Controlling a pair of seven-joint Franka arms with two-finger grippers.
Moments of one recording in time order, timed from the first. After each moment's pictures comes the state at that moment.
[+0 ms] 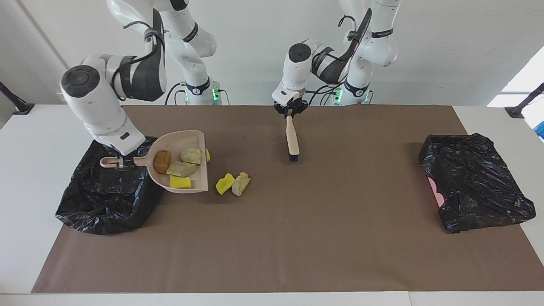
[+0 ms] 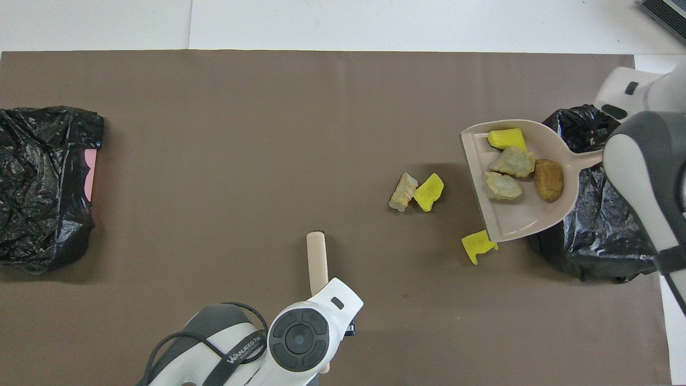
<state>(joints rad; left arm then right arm) -0.88 -0.08 -0.02 -2.34 -0.18 2.18 -0.78 -0.15 0.25 0.04 -1.56 -0.16 1.75 -1.80</state>
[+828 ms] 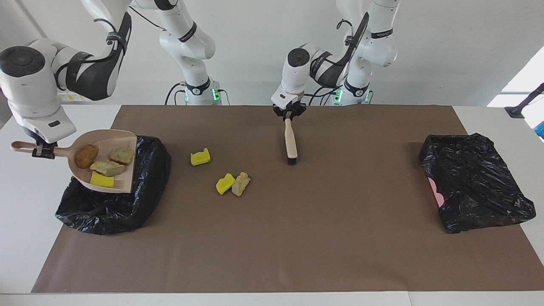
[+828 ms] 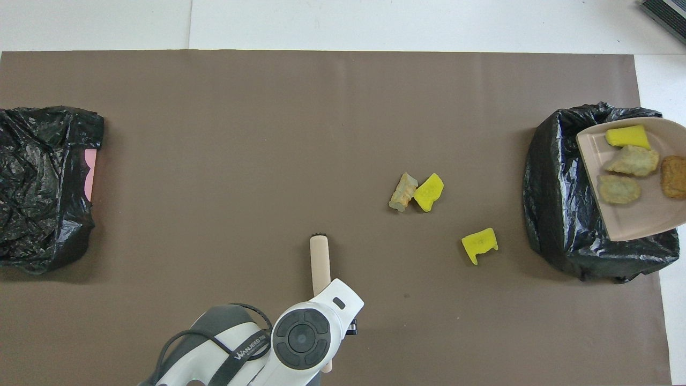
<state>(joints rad) -0.89 -0.05 -0.02 -2.36 -0.19 2.24 -0.77 -0.31 0.23 0.05 -1.55 -0.55 1.87 -1.84</state>
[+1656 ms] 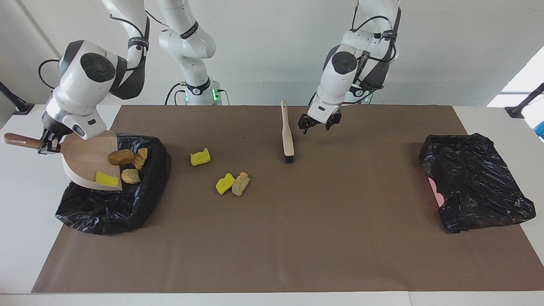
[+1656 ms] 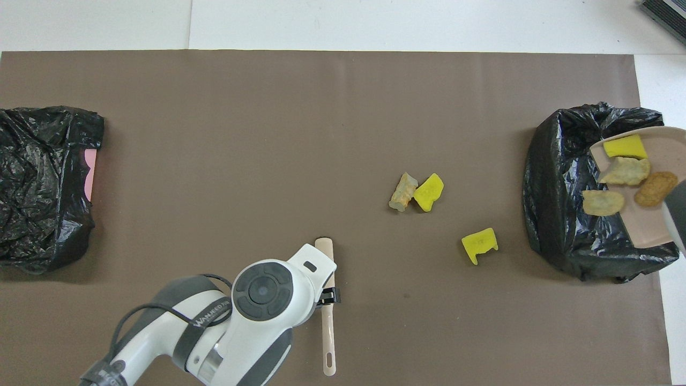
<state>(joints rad) -0.55 -0.09 0.02 -2.18 -0.12 2.04 -0.64 -0.24 0.09 0.05 -1.81 -0.94 2.06 -1.72</state>
